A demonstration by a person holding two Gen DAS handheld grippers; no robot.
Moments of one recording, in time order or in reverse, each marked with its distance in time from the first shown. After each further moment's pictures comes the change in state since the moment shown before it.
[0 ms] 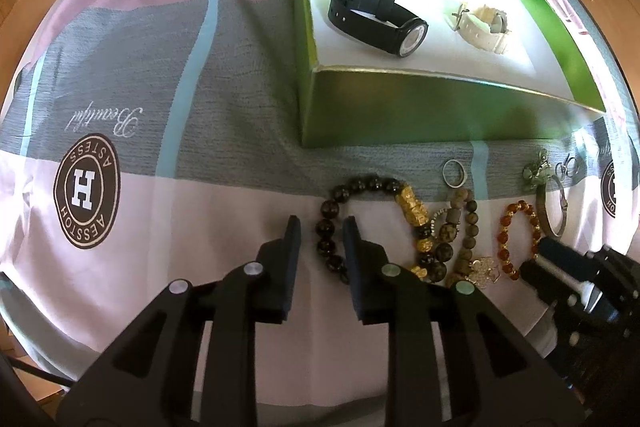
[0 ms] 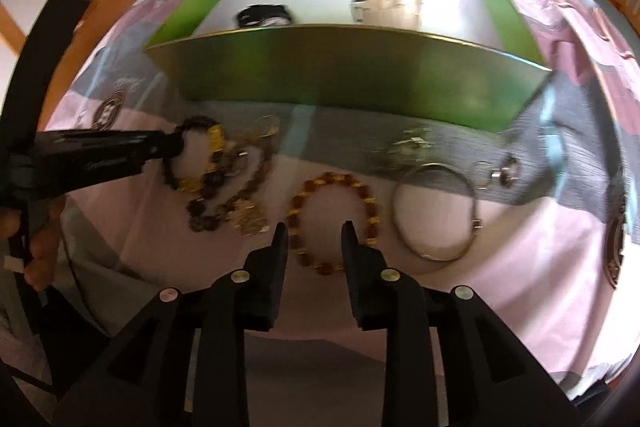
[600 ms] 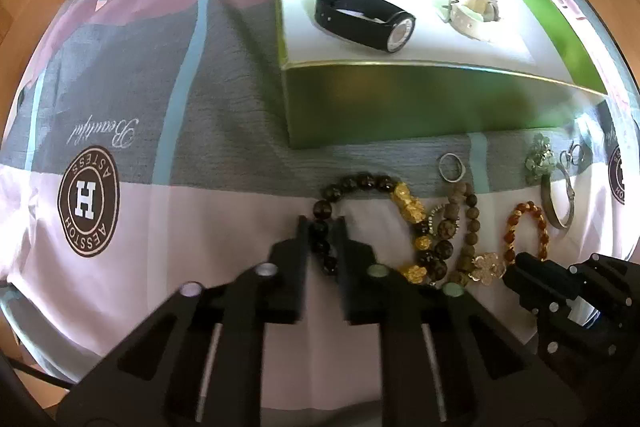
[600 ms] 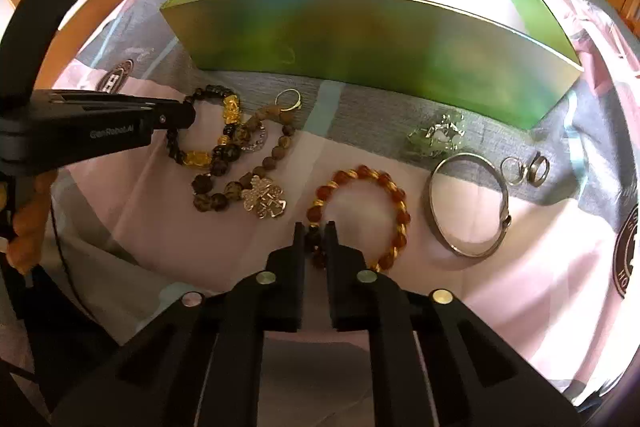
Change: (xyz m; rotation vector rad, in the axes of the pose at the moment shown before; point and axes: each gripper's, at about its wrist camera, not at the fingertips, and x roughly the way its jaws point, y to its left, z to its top) left arm 0.001 -0.023 -0.003 0.058 -0.021 0.042; right arm 0.013 0.012 -0.010 -0.057 0.020 -0.007
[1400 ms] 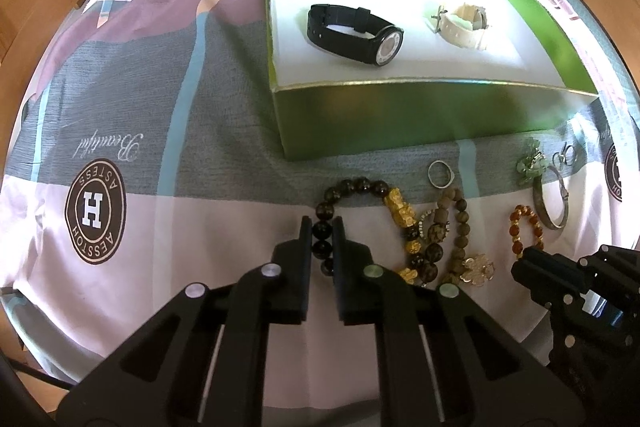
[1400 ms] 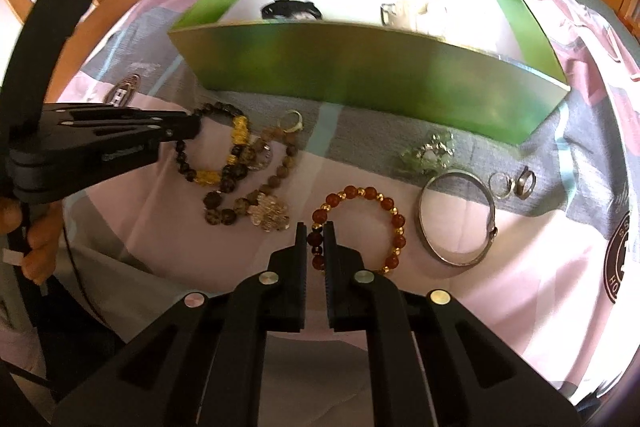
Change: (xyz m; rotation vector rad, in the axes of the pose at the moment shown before) left arm -0.008 -0.005 0.000 0.016 -0.032 0.000; right arm -0.012 -0.003 0.008 0.007 -0.012 -0.011
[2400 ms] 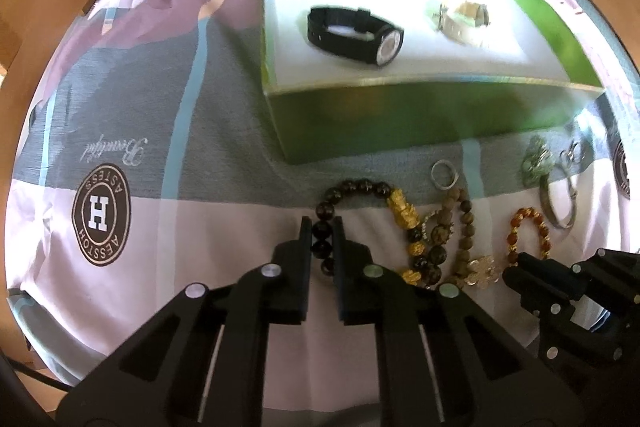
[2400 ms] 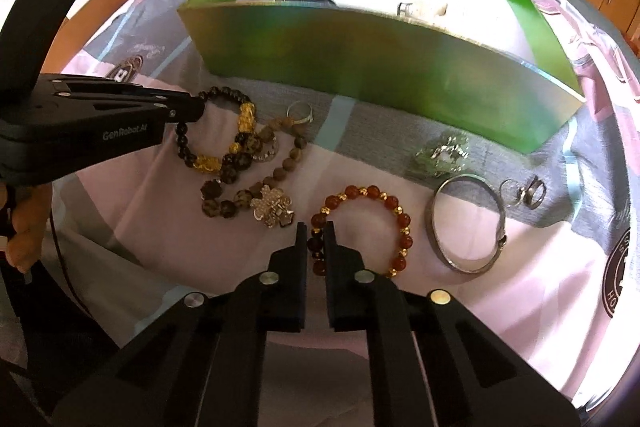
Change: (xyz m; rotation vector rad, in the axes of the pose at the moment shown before) left arm -0.004 -0.016 0.002 0.008 -0.030 0.023; right arm 0.012 0.021 0.005 -0.069 -0.024 -0.014
